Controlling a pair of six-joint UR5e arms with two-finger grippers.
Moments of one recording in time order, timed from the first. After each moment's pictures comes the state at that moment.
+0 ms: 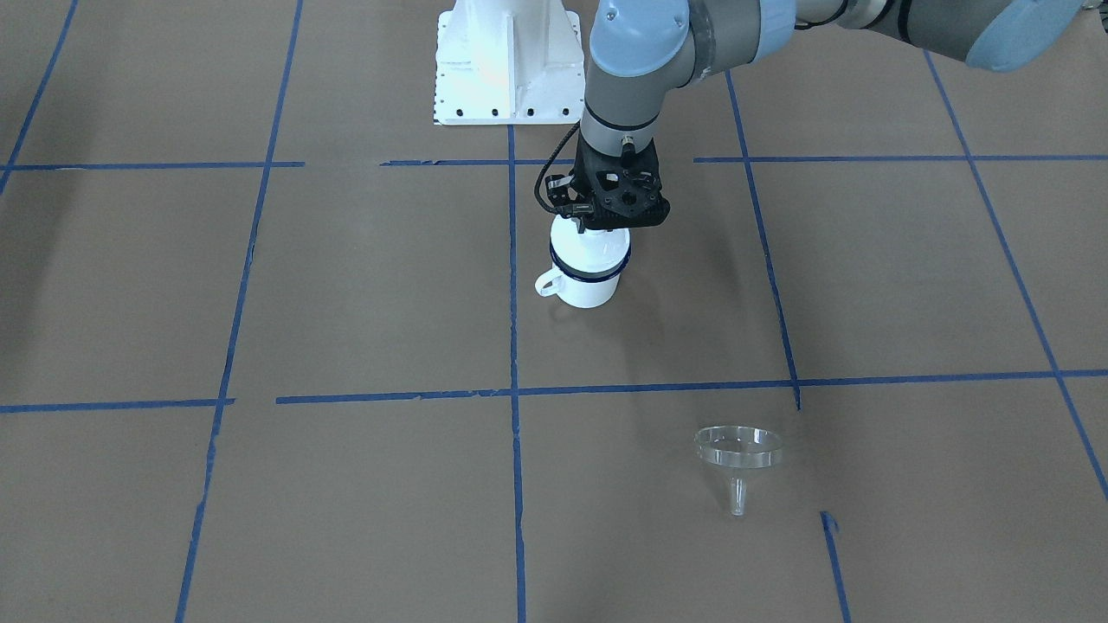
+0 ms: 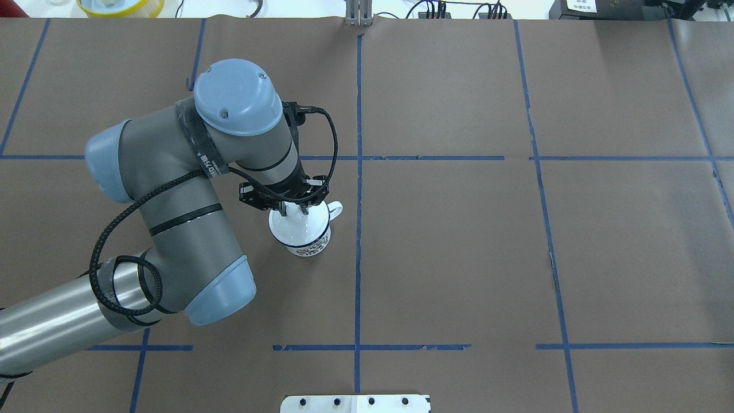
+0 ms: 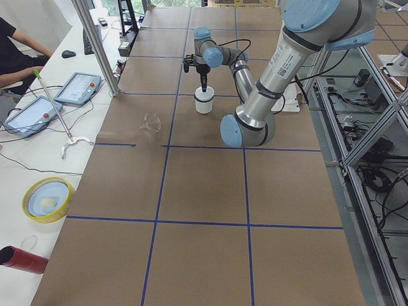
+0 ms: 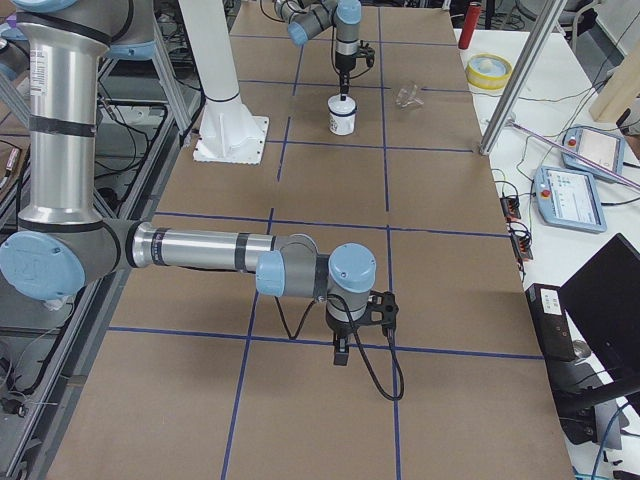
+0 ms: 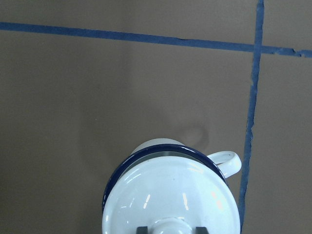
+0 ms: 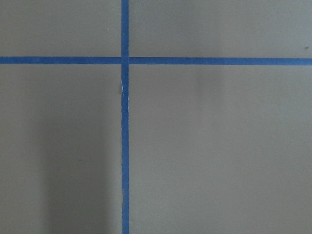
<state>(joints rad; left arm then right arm) -0.60 -2.29 -1.79 -1.36 -1.99 -1.22 1.57 -1.68 1.66 -1.57 2.29 0.01</state>
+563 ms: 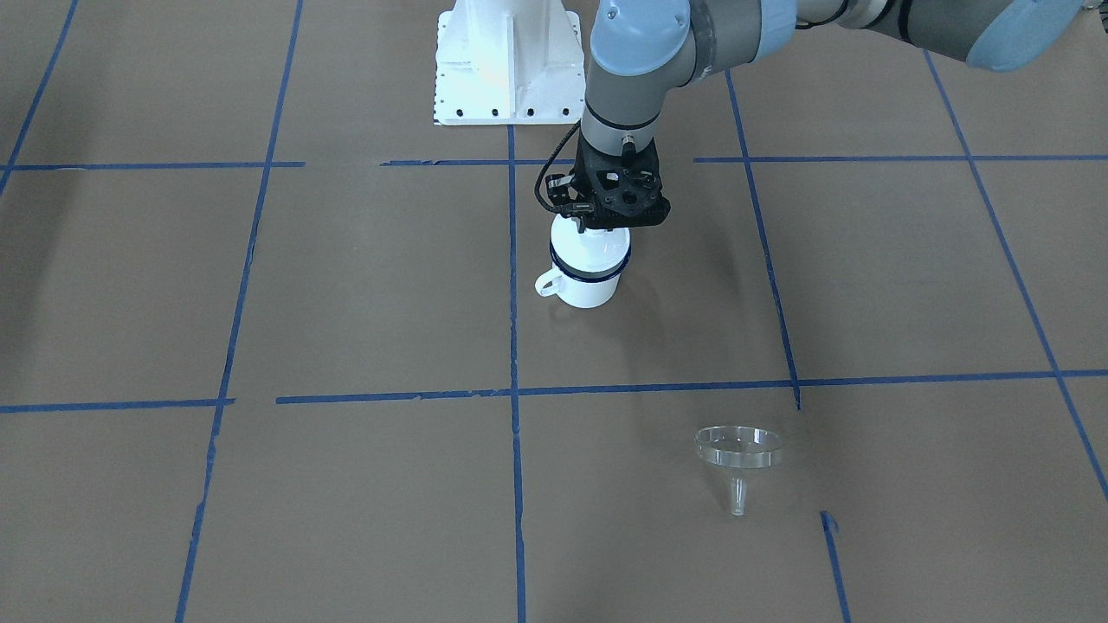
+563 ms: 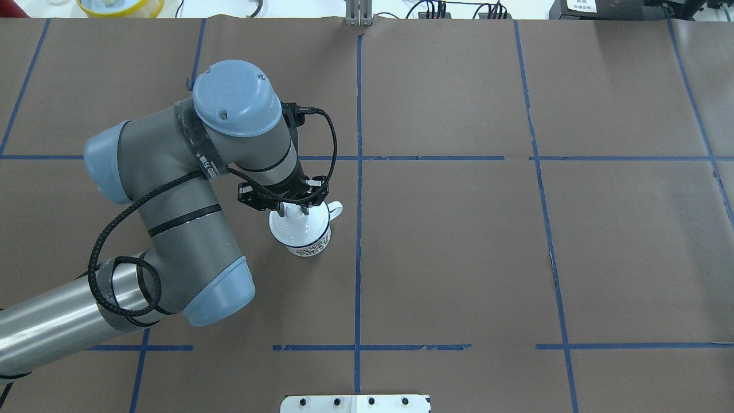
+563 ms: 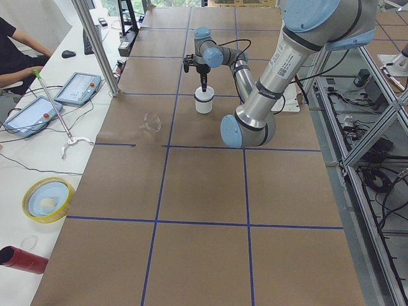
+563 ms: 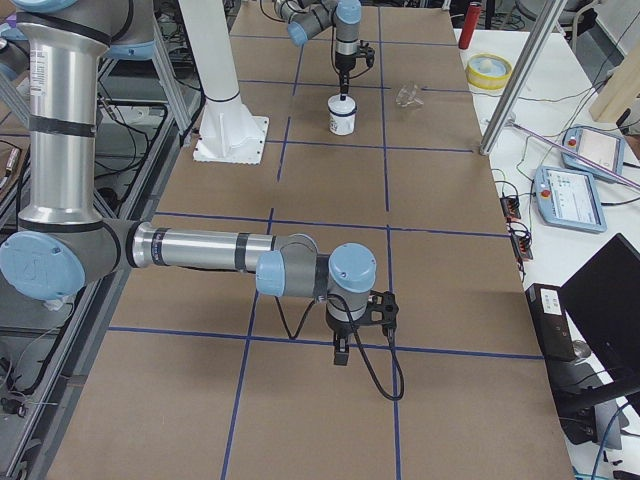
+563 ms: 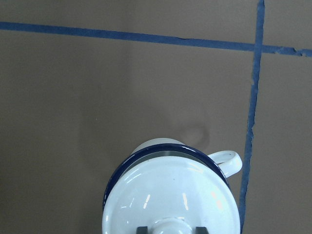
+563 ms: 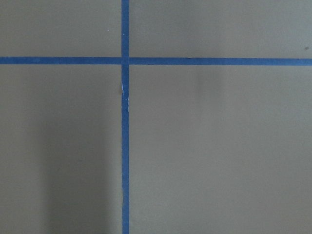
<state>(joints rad) -0.60 -2.29 -1.80 -1.36 -1.99 -1.22 1.57 -1.68 1.66 -1.57 2.29 0.01</state>
